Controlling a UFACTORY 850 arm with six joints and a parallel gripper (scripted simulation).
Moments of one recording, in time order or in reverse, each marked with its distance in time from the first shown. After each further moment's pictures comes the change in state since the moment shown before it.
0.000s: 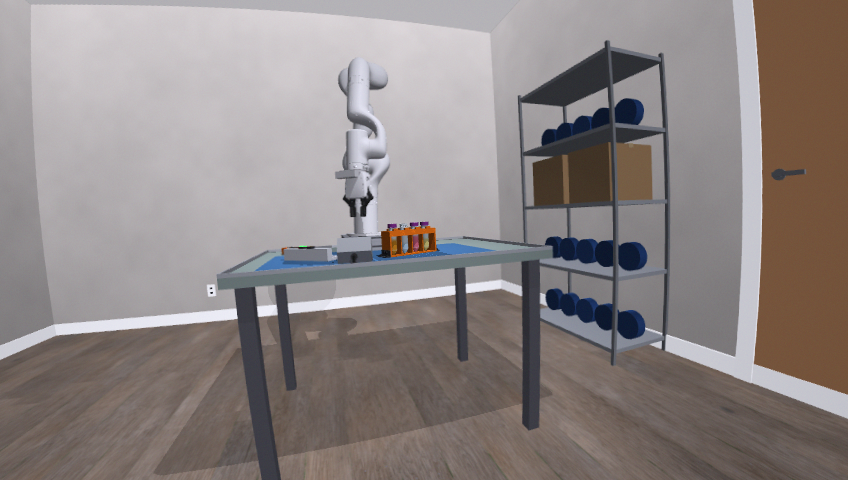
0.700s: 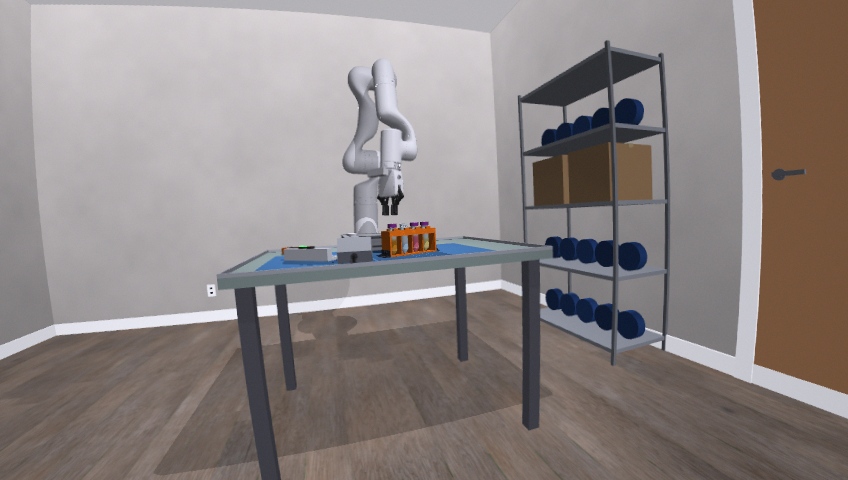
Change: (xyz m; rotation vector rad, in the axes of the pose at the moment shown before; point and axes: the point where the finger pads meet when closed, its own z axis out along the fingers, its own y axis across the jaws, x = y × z) arm -0.060 -0.109 -0.004 -0.004 0.044 0.268
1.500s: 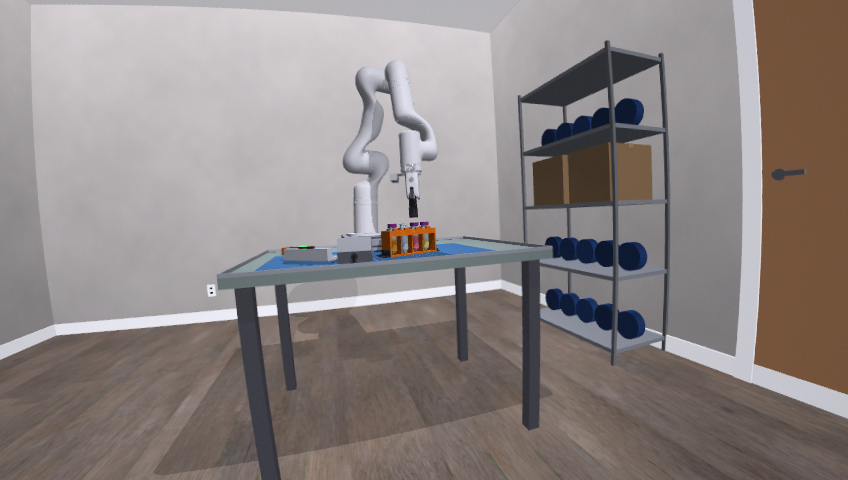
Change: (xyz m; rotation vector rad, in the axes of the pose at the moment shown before) arm -0.064 -0.067 0.007 -0.015 -0.080 0.906
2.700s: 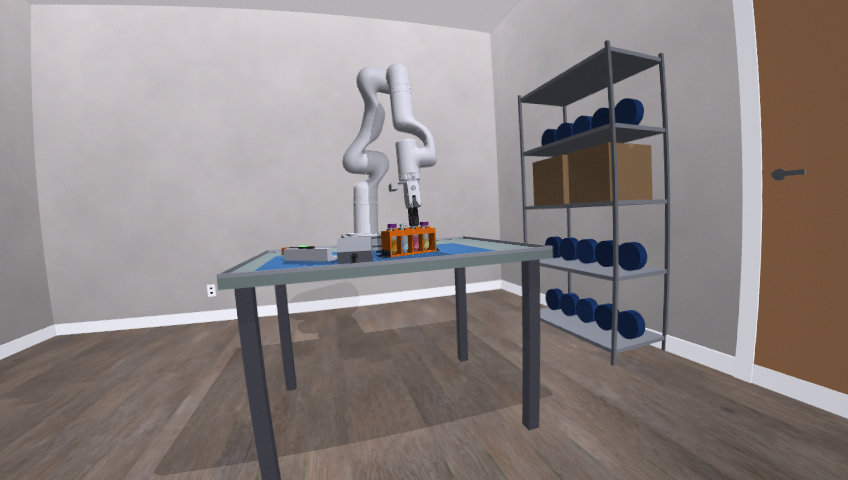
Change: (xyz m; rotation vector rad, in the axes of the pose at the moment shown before) arm 0.000 0.000 0.032 0.005 -0.048 -0.253
